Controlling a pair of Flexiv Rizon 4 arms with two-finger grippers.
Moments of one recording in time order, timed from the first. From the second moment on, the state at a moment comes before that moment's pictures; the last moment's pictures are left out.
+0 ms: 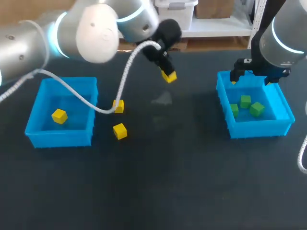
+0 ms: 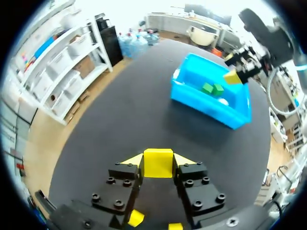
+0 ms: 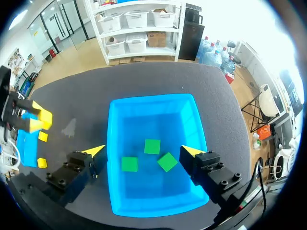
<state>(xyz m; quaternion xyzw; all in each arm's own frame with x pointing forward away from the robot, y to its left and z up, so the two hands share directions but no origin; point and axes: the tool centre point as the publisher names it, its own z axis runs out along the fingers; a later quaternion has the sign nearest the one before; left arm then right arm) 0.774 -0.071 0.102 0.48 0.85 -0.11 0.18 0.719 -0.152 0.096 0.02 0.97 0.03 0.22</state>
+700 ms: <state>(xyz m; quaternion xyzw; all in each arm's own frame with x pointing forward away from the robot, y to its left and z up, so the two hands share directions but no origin) 0.772 0.089 0.137 0.34 0.92 -0.04 0.18 0.719 -0.152 0.096 0.02 0.97 0.03 0.22</state>
